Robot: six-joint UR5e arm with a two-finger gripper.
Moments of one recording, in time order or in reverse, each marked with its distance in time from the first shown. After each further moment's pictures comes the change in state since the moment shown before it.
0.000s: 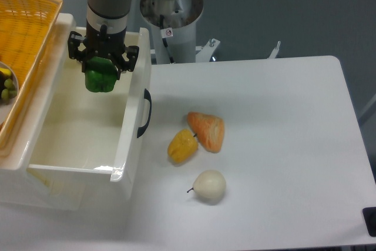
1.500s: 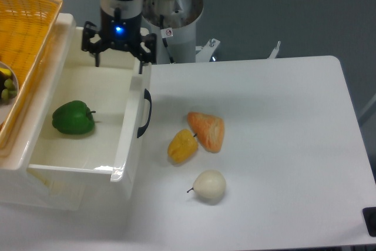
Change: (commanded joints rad) arm 0.156 0.034 0.041 0.003 0.094 0.162
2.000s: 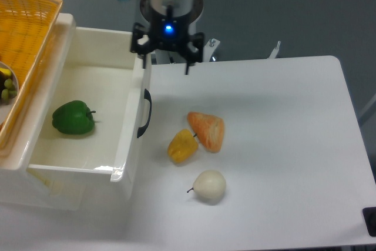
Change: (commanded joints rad) arm 0.167 -0.012 -0.009 0.048 0.076 0.193
